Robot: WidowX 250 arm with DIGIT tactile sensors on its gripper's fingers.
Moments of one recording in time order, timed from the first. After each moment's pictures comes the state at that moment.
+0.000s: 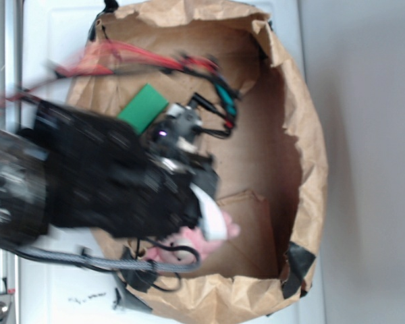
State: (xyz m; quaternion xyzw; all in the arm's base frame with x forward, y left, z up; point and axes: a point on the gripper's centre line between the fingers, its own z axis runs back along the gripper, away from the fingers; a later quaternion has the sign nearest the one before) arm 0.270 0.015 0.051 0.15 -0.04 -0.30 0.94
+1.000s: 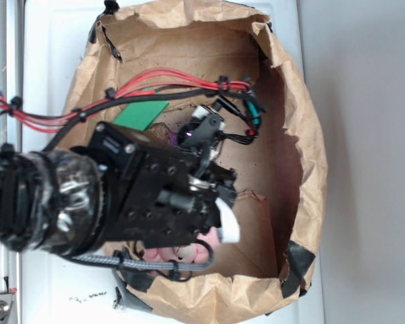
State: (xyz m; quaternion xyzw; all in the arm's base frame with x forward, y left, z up) arm 0.278 0.018 0.036 0.18 -0.04 -0.33 0.93
